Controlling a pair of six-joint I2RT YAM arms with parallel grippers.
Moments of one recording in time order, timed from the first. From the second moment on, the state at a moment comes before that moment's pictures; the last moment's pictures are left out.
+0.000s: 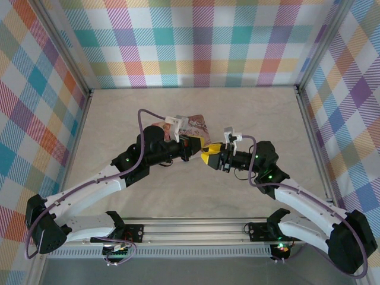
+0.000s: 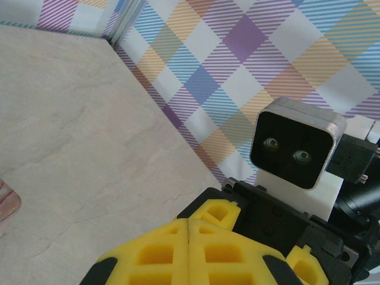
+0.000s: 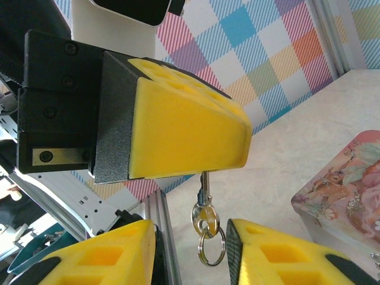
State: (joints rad) left arm -0.86 1.14 0.97 -0.03 0.22 -0.63; right arm 0.63 0.97 0.52 0.51 -0.71 0.57
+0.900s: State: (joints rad) left arm -0.86 1.15 0.97 -0.04 0.21 -0.62; right arm 0.63 0.94 0.52 0.43 -0.66 0.56
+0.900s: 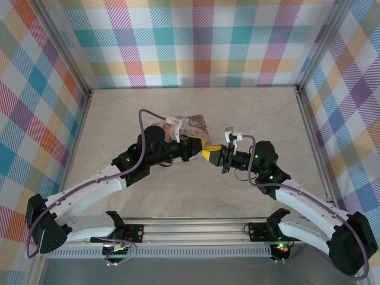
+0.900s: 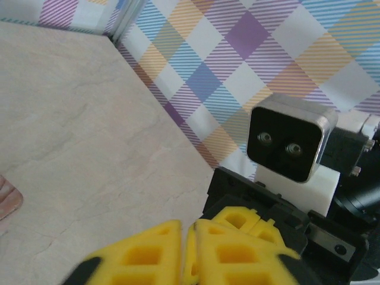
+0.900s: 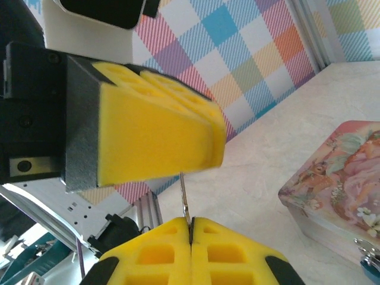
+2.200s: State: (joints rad) left arm -0.74 1.98 1.65 -0.61 0.08 -0.35; right arm 0.59 0.85 0.64 -0.56 -0.04 0.41
